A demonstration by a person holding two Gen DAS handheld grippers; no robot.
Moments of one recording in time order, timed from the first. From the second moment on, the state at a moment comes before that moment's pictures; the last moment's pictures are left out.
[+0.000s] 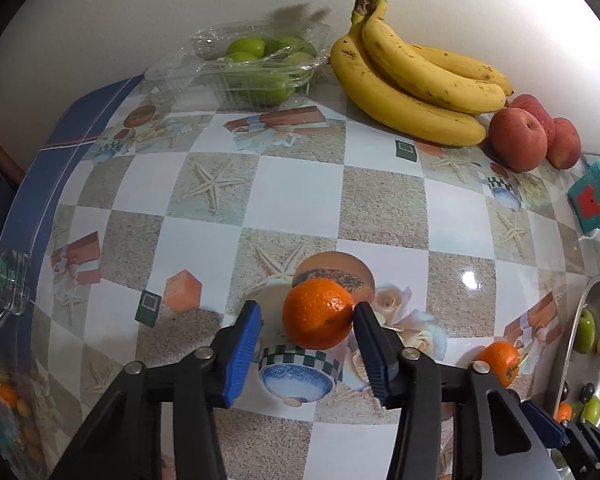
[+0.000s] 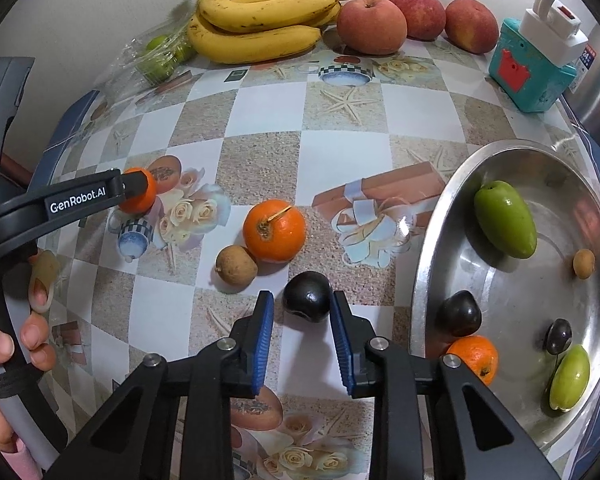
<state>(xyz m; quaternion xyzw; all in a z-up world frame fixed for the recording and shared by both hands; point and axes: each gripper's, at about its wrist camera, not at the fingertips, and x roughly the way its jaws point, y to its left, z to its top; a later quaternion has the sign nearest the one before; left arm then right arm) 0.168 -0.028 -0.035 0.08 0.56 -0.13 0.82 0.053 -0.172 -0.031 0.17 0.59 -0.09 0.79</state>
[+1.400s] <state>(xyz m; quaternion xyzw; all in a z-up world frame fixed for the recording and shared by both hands) 0.167 -0.008 -0.026 0.04 0.58 -0.11 0.81 0.044 -0.175 -0.015 0.18 0.57 -0.09 0.80</state>
